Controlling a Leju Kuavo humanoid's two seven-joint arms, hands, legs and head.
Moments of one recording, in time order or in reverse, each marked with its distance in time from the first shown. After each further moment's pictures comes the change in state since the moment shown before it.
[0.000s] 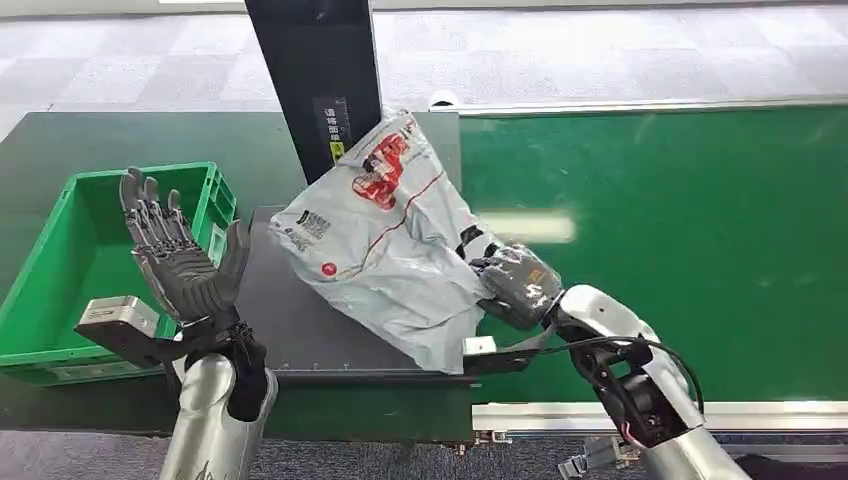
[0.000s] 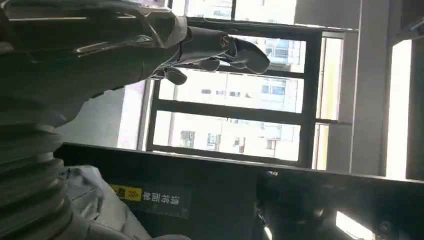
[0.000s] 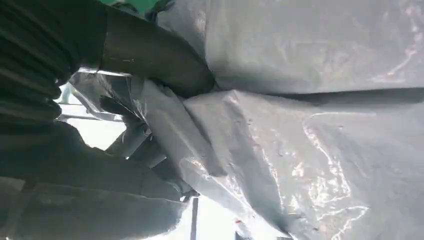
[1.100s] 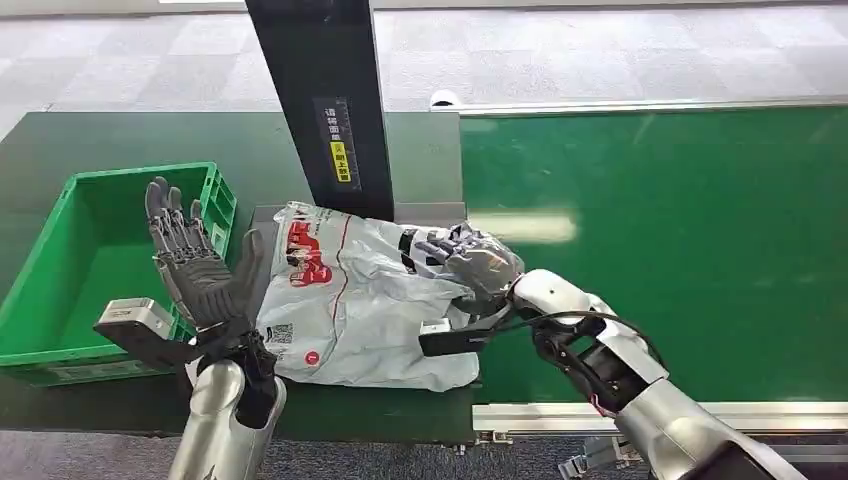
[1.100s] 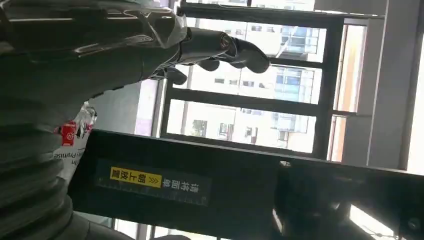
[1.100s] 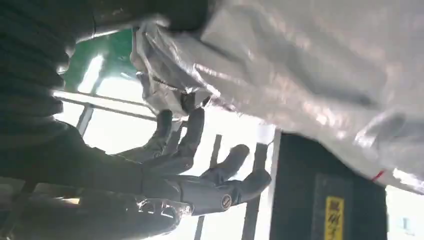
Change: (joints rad) left arm 0.016 0.002 -0.024 0.039 0.033 -0.019 0.000; right arm -0.207 0.040 0.313 0.227 -0.133 -0.139 0.258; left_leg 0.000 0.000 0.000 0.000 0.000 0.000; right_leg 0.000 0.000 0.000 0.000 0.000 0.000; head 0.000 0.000
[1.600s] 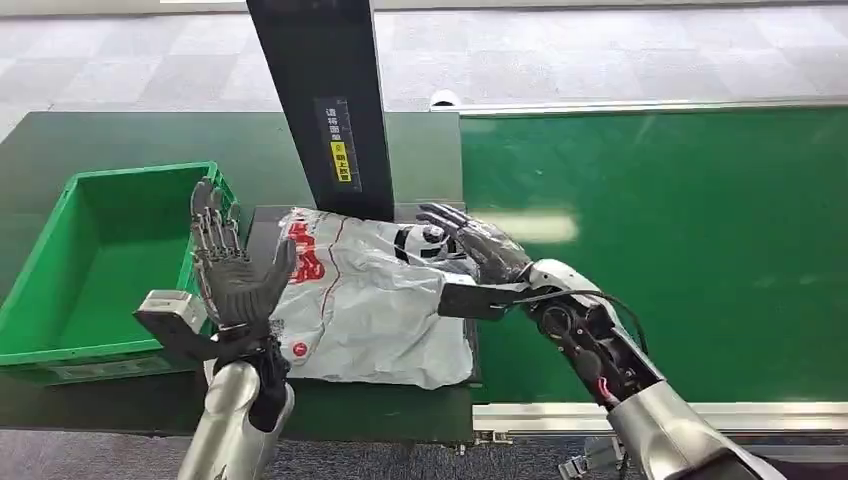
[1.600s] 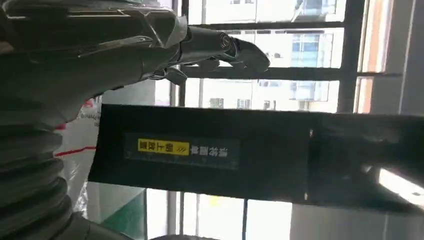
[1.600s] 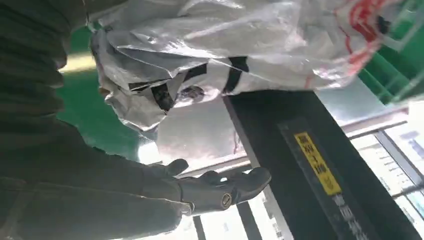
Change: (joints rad) left arm -0.012 0.019 -0.054 0.078 -0.061 -0.058 0.054; right arm 0.050 0.069 -0.260 -0.022 -0.371 0.187 -0.182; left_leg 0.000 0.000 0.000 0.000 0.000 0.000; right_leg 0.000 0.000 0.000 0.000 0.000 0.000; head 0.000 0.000
